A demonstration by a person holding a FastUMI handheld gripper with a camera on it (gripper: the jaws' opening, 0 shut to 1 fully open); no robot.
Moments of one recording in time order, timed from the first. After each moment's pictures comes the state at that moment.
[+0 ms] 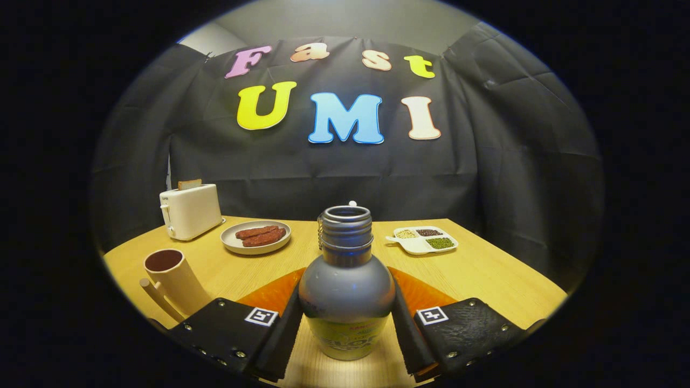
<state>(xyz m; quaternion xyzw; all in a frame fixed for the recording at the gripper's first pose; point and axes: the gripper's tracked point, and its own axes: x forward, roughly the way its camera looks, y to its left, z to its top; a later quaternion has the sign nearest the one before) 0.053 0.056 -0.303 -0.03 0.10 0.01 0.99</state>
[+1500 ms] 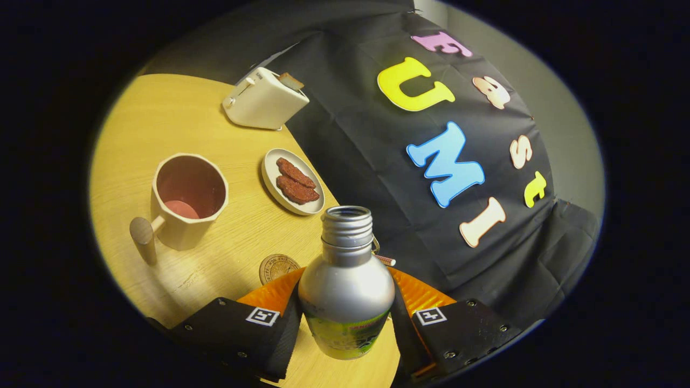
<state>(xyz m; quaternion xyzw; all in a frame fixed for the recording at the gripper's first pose) 0.062 0.142 -0.260 -0.50 0.14 0.07 0.85</state>
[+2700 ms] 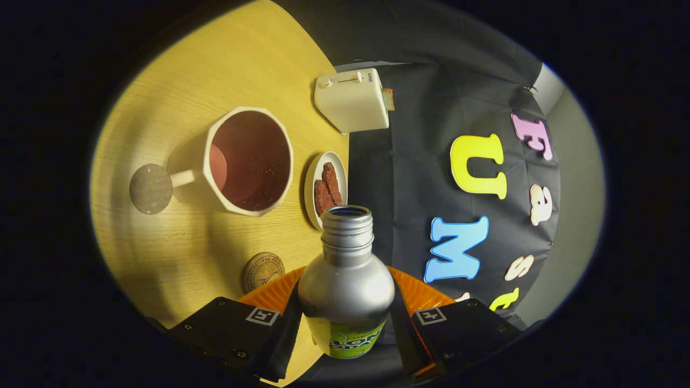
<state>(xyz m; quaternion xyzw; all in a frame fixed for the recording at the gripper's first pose) 0.083 0.188 -0.266 -0.72 0.06 0.14 0.68</state>
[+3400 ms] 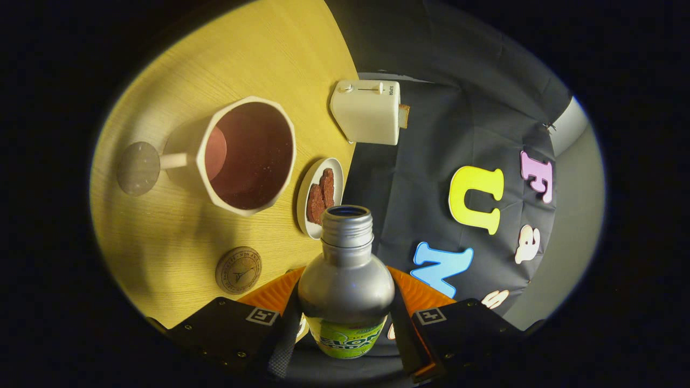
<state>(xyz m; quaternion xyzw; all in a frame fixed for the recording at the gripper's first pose) 0.096 0.203 -0.248 -0.78 0.01 0.15 0.61</state>
